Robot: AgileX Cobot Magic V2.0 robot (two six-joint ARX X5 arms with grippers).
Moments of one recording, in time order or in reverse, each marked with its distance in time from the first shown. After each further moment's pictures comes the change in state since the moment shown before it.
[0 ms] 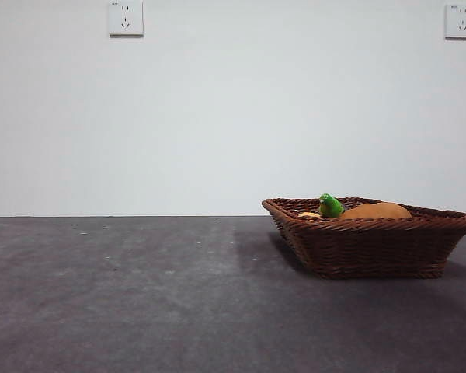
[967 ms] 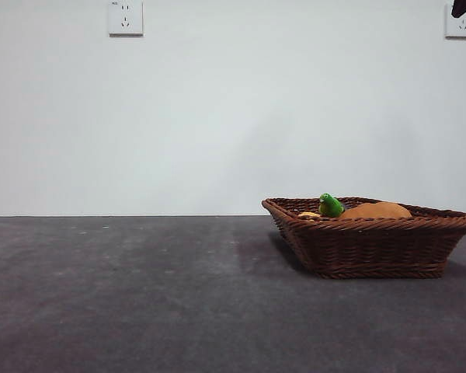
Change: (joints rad) left arm 0.000 -0.031 0.000 0.000 0.000 0.000; right arm -0.014 1.380 1.677 -1.009 -0.174 0.002
